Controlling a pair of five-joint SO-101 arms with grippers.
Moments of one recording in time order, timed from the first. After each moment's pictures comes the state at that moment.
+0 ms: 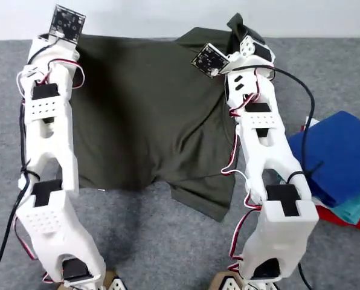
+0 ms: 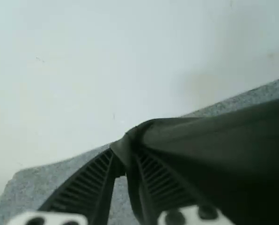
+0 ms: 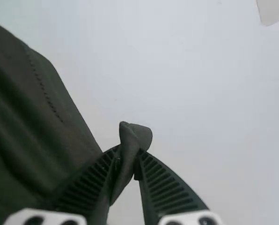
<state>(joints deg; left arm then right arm) -15.2 26.9 -15.1 21.8 -23.4 -5.0 19.3 4.6 -18.0 56.4</state>
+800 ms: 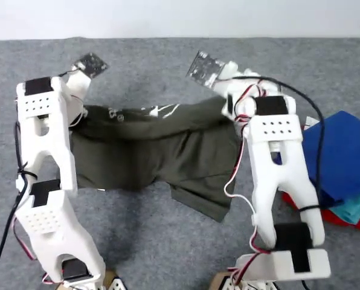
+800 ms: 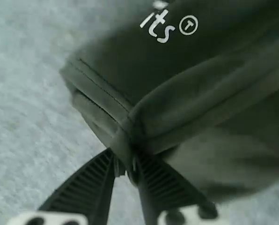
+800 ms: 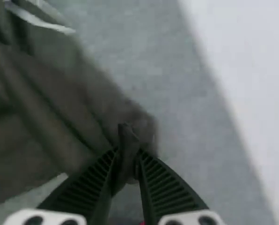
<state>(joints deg) -16.2 26.9 -21.4 86.5 -42.5 -7.7 -4.3 4.2 58.2 56.5</state>
